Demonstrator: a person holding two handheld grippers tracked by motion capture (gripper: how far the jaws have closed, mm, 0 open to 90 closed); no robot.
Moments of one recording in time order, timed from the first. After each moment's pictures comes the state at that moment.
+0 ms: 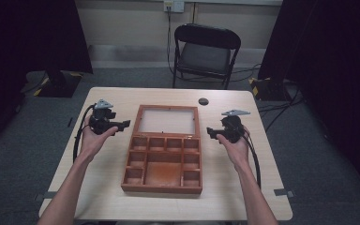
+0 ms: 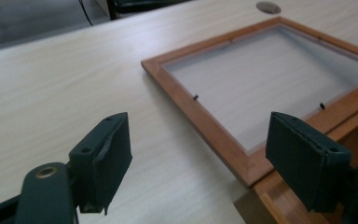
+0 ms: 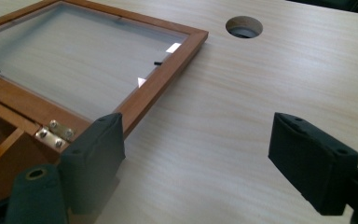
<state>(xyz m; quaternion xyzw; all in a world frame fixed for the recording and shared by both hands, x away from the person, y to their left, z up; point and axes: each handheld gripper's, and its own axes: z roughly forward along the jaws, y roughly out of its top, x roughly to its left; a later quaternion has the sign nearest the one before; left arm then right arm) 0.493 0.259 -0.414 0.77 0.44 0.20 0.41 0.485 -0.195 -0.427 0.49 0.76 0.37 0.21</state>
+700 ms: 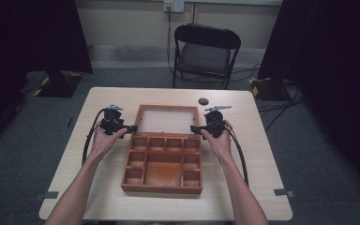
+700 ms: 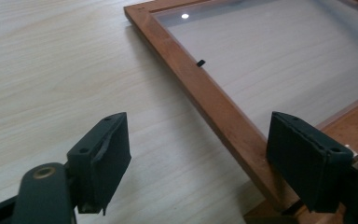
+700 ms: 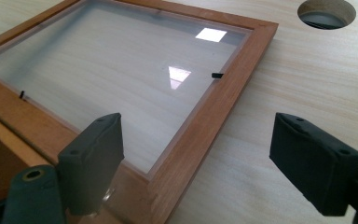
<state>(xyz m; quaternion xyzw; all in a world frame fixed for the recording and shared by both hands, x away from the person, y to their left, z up) 0.520 0.241 -0.459 0.78 0.48 0.13 0.37 0.521 -0.149 -0.451 0.49 0.77 0.38 0.14</state>
